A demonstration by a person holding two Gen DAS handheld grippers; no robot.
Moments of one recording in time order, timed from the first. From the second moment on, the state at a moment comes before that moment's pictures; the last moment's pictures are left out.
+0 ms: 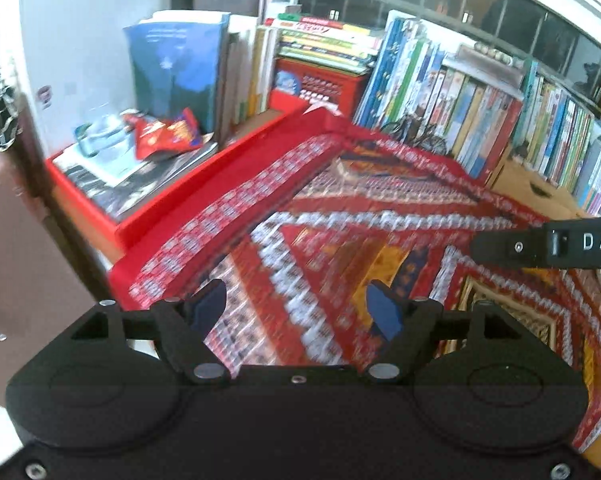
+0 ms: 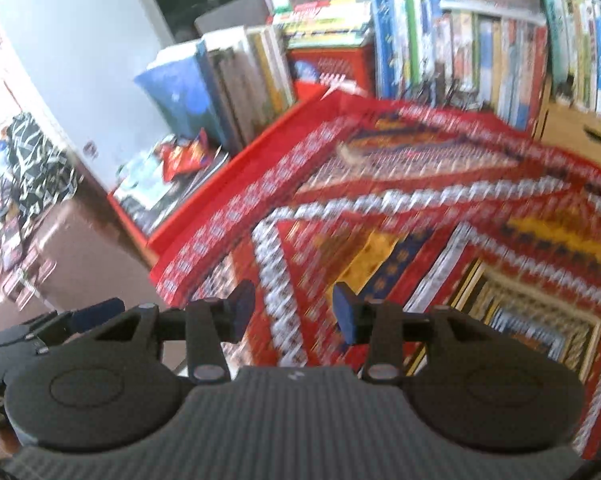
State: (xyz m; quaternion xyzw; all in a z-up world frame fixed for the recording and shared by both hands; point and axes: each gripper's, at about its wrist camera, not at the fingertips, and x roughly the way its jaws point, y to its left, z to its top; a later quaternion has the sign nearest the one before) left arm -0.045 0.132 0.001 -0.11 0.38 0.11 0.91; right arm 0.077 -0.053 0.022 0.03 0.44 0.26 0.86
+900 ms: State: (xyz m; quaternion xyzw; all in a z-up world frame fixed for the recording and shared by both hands) left arm 0.209 0.083 -0.133 -0.19 0.46 0.16 0.85; right arm 0.345 -0.054 -0.034 -0.06 0.45 0.35 0.82
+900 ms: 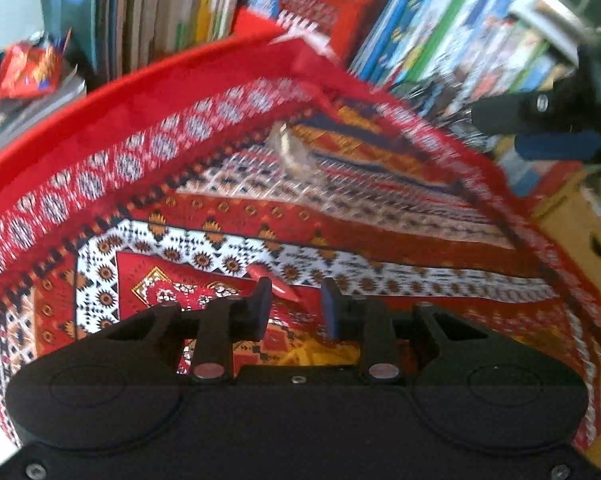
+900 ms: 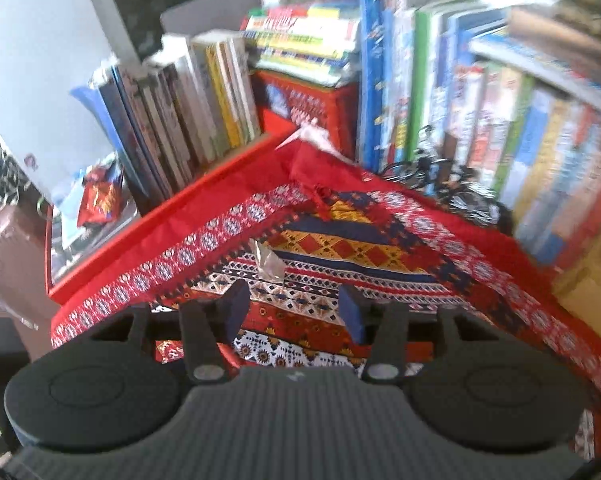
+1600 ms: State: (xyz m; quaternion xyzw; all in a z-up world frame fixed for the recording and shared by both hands) left arm 0.237 0.099 -0.170 -0.23 0.48 0.18 0.83; right arm 0.437 0.067 -0.144 -0.09 0.57 0.41 0.70
